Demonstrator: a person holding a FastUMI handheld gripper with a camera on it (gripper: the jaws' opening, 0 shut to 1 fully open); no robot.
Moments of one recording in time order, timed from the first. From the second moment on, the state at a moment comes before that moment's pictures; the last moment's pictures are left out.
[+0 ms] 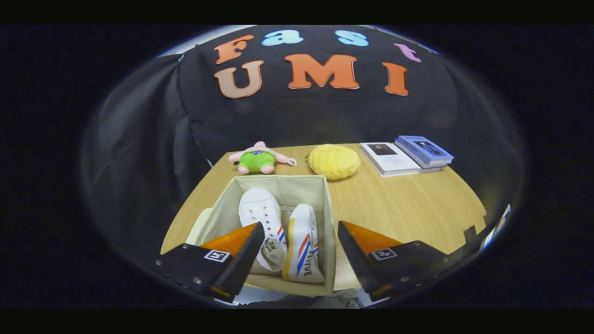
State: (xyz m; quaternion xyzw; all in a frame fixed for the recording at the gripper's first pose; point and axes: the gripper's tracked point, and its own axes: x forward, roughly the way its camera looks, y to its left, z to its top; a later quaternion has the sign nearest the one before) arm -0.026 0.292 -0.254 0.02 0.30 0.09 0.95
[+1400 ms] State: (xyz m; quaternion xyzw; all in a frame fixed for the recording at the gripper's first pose) arm 0.005 0.046 0.026 0.03 0.01 -0.02 1.00
